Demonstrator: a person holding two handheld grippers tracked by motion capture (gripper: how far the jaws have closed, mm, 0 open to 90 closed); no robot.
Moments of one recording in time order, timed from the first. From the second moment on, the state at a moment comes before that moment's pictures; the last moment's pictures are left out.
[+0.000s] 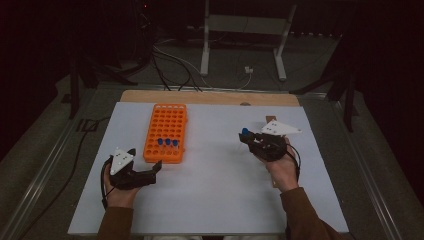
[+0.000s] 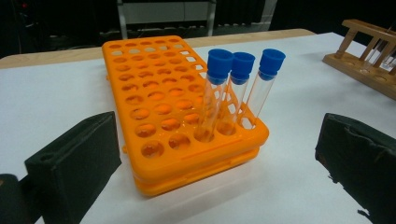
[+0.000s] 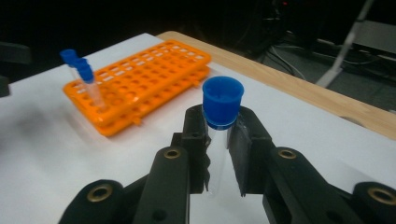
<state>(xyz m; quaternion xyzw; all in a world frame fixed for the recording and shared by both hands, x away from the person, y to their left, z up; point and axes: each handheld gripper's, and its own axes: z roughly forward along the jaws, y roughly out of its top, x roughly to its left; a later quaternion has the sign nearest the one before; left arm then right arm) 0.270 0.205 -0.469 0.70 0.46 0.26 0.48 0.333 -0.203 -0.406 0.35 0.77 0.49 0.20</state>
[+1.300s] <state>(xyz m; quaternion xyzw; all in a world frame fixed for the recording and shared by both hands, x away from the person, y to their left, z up) 0.265 0.162 -0.457 0.73 0.40 0.24 0.50 0.311 -0.089 -0.416 0.26 0.81 0.52 0.10</state>
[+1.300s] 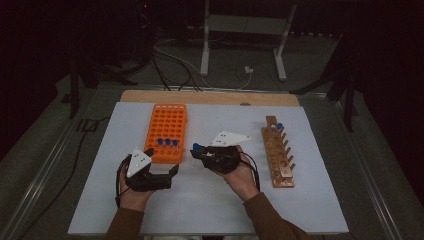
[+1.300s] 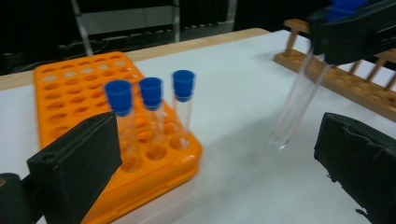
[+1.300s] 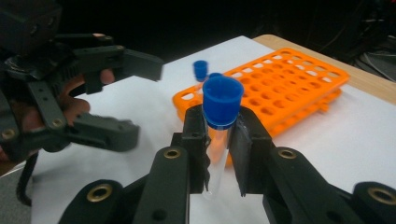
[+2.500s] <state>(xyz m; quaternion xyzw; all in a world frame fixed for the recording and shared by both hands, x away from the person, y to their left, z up) 0.257 0.145 -0.457 0.76 0.34 0.23 0.50 0.303 -0.057 -0.419 0.23 0.82 0.53 0.07</state>
